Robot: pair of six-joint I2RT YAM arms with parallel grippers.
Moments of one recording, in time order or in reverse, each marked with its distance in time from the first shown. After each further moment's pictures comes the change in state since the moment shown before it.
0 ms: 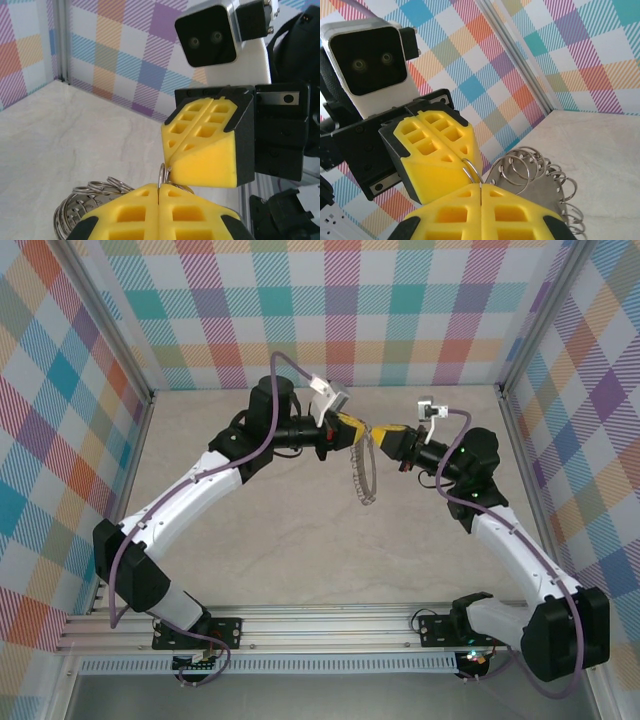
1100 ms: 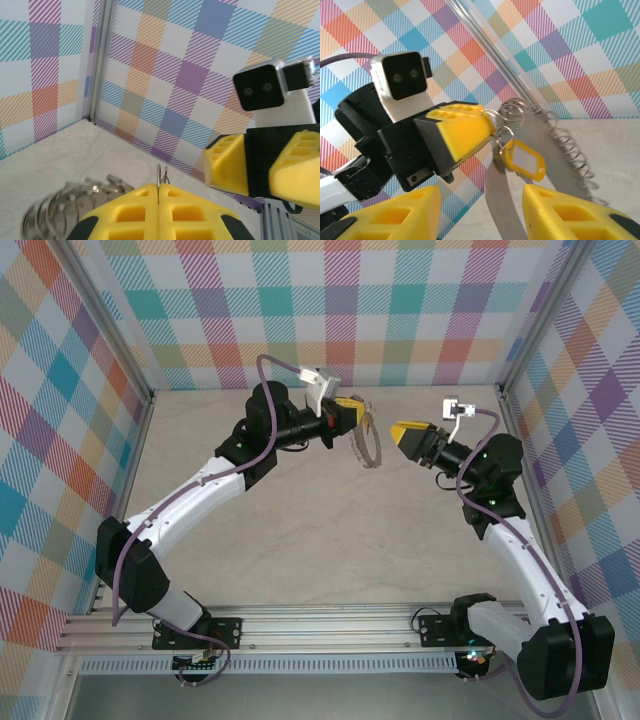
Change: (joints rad) left arm -0.006 -0.002 -0.093 0.305 -0.131 -0.159; right arm -0.113 -0.093 -0.008 -0.048 -0.026 0.113
